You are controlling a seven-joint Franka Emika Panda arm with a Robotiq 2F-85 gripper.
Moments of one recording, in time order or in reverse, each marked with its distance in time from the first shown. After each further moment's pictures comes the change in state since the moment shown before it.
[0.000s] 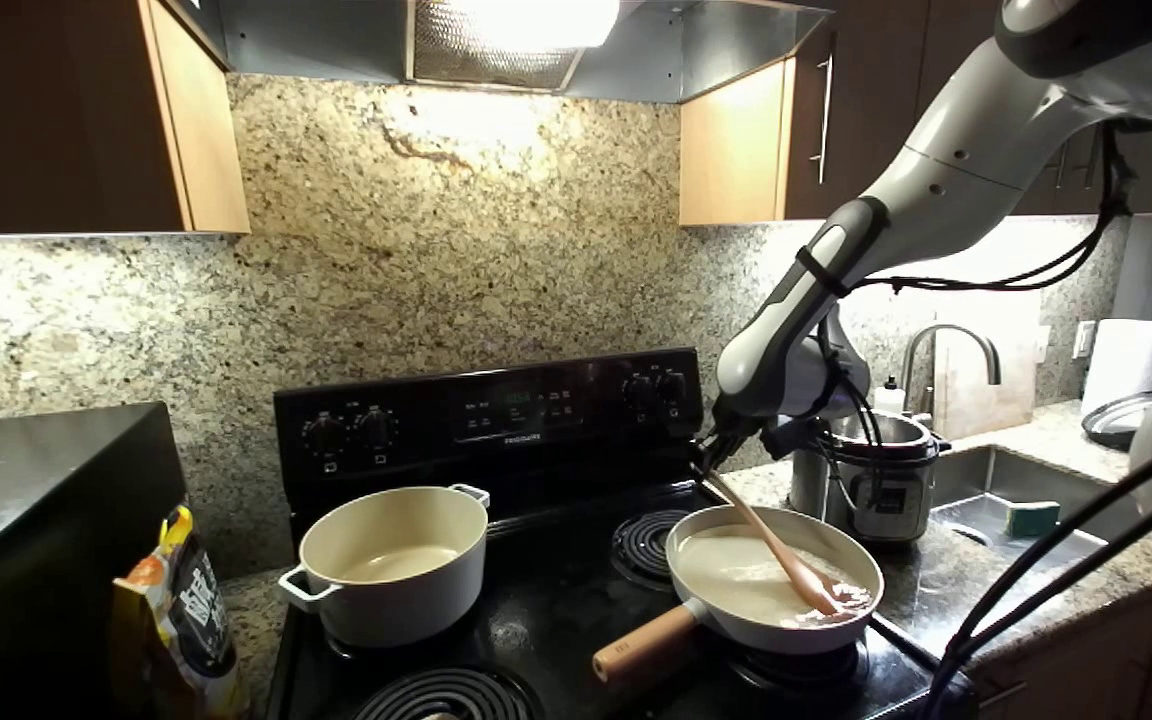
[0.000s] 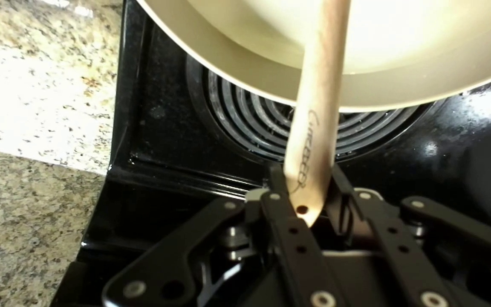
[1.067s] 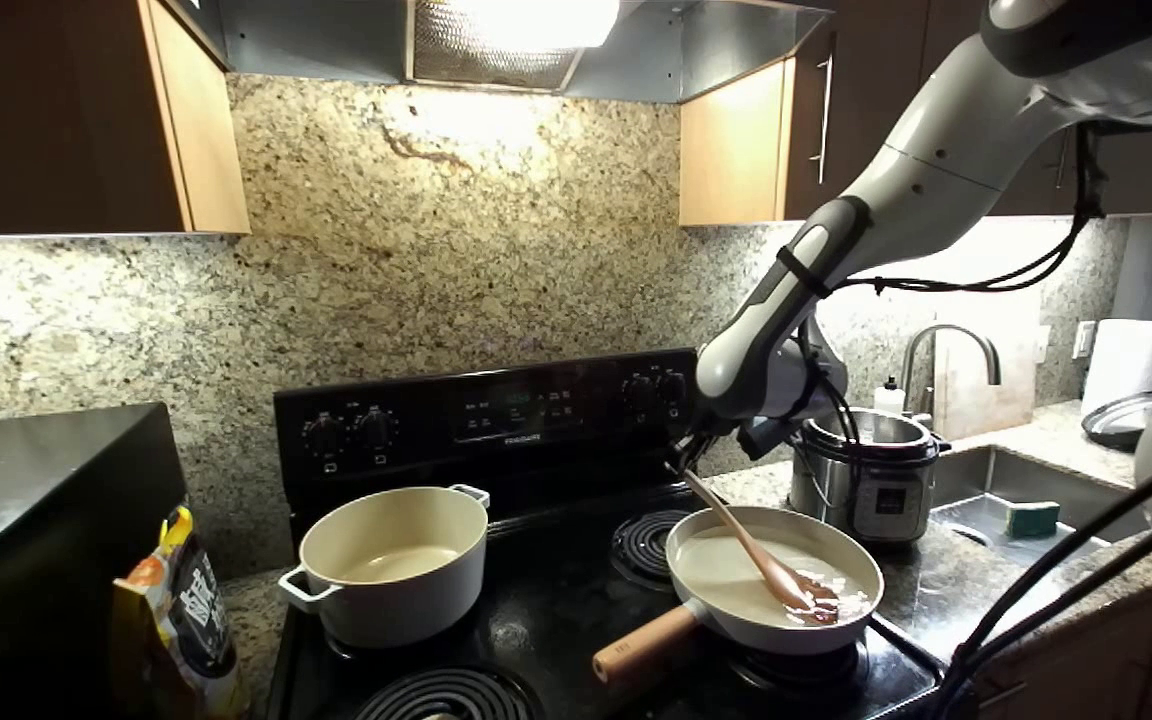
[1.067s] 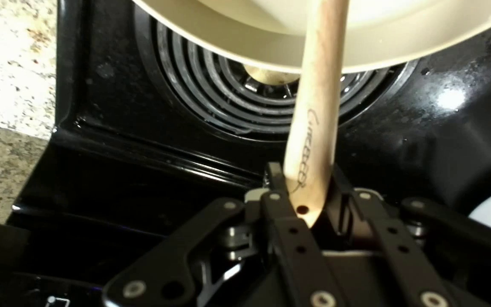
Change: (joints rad) arm 0.060 0.003 0.012 0.012 -0.016 0.011 0.000
